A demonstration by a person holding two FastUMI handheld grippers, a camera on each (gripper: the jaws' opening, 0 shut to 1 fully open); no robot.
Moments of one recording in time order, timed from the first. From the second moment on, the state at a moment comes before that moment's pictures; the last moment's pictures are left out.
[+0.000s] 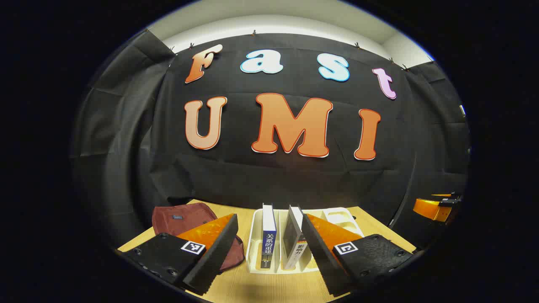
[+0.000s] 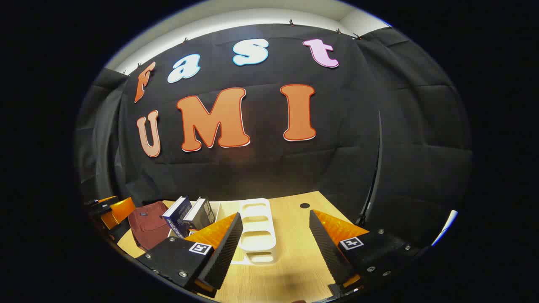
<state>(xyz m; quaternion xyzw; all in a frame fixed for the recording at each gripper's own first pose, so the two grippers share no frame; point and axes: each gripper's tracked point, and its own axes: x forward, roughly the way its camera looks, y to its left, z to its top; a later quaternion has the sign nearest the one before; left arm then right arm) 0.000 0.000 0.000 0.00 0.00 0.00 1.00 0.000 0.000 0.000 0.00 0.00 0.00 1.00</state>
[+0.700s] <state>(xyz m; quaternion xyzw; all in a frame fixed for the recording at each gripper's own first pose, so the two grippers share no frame) -0.003 0.055 -0.005 -0.03 0.00 0.04 1.00 0.016 0.037 -0.015 -0.01 0.02 0.02 1.00</state>
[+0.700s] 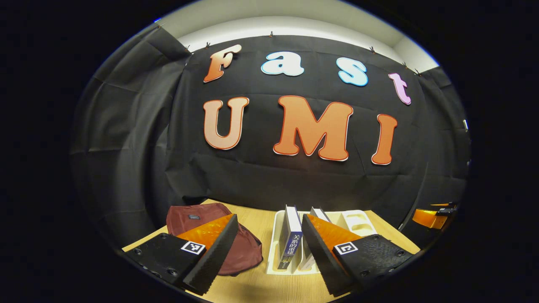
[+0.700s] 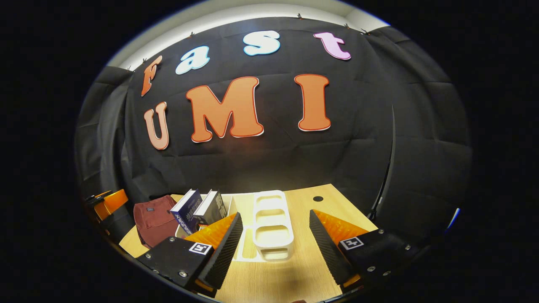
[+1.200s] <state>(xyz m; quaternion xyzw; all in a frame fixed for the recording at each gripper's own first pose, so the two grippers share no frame) 0.003 0.050 0.001 -0.03 0.00 0.05 1.00 0.007 0.069 0.002 -0.02 -0.01 0.06 1.00</state>
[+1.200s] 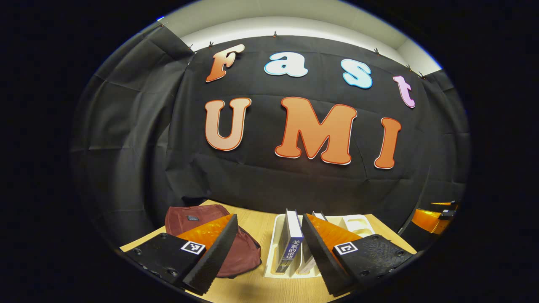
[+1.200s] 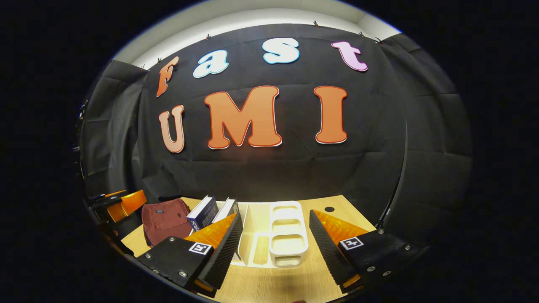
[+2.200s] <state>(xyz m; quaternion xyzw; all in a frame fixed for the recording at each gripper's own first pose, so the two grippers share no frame) -0.016 0.119 -0.005 0.00 -0.01 0.08 1.00 0.014 0.056 0.001 0.00 -0.01 0.04 1.00</state>
